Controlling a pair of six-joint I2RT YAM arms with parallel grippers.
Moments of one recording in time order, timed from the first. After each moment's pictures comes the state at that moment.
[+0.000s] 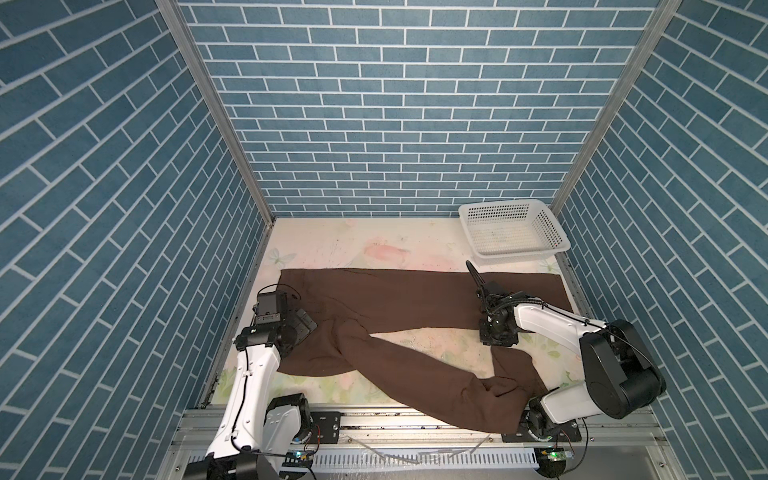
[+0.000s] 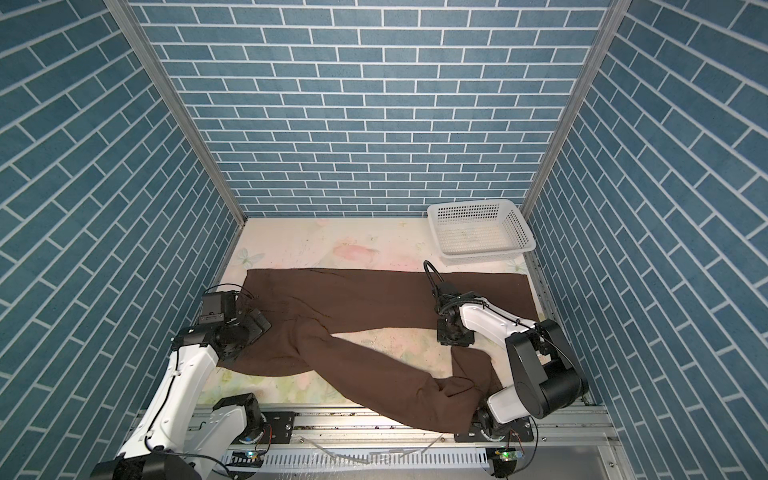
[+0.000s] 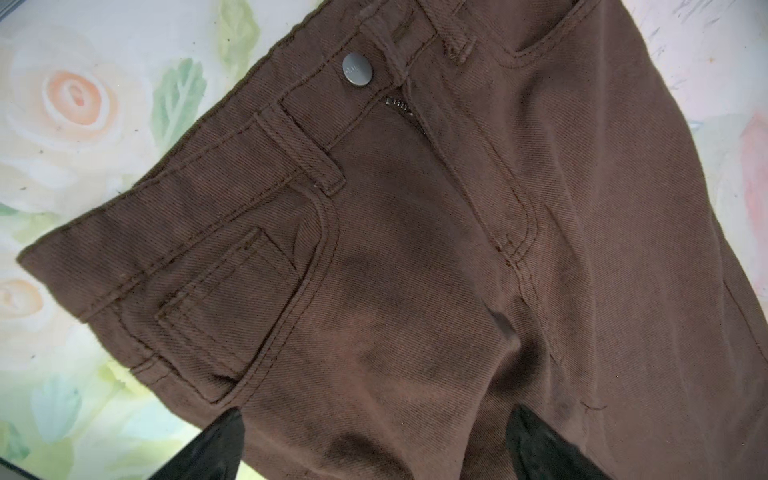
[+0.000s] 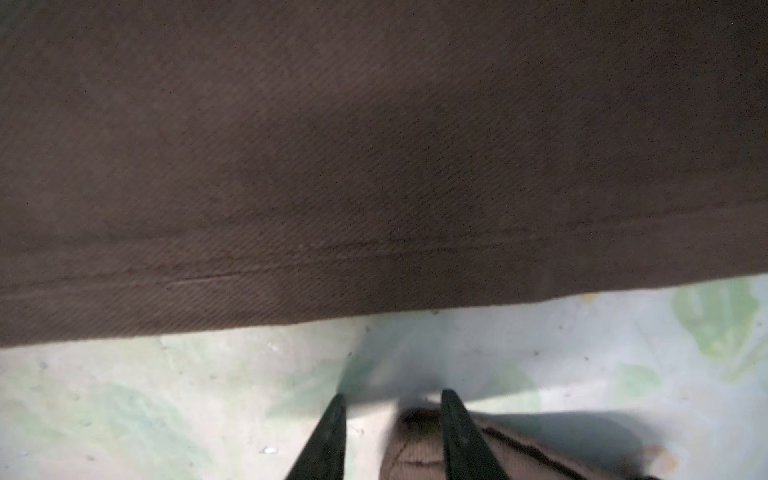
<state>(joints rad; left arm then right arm) 0.16 0.90 0.63 -0.86 0.01 -0.67 0.48 1.48 0.76 -0.77 0.07 0.50</state>
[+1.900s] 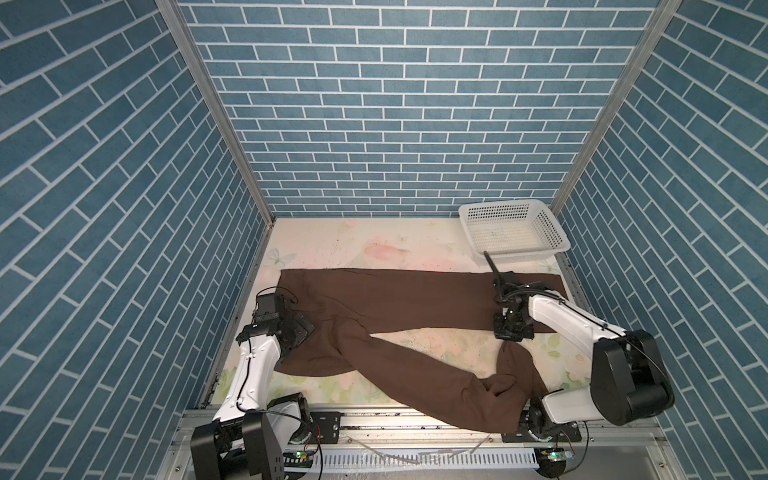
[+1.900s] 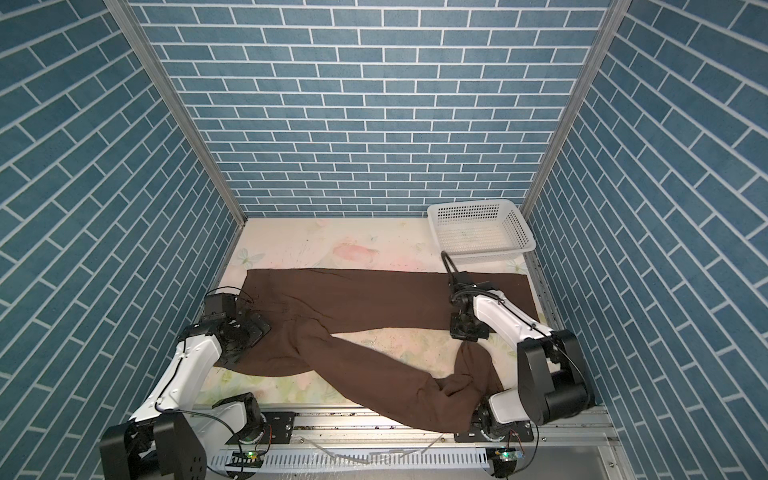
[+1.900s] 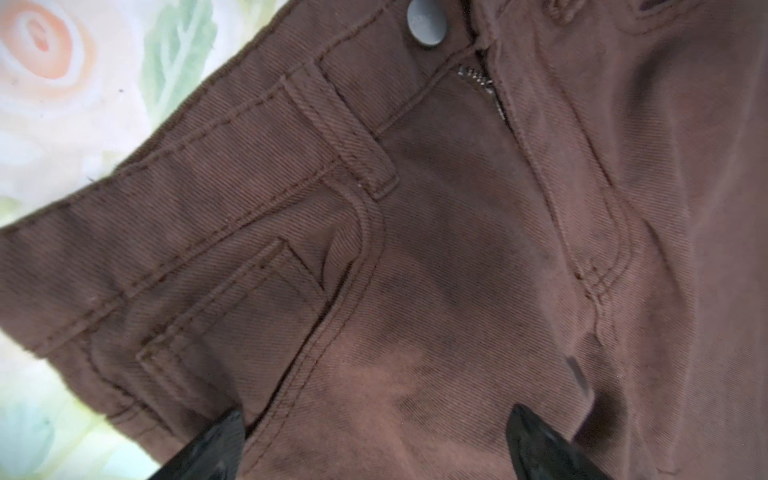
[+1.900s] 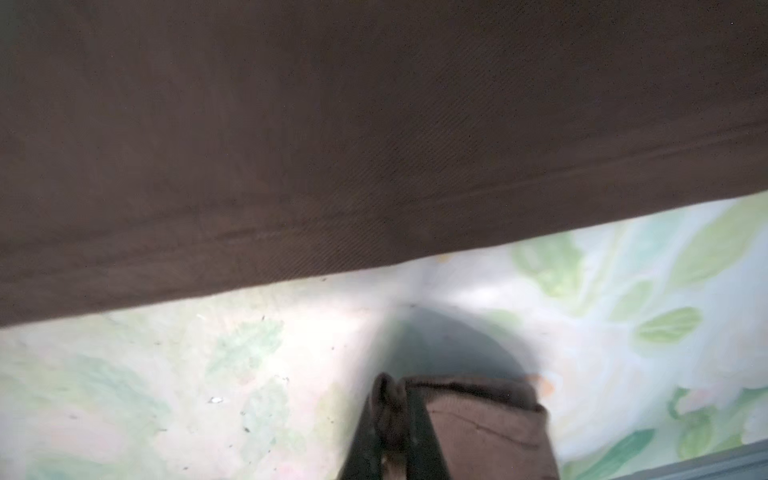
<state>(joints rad) 0.24 1.04 0.57 -0.74 0.02 -0.64 0.24 1.36 0.90 -0.99 0.10 0.42</state>
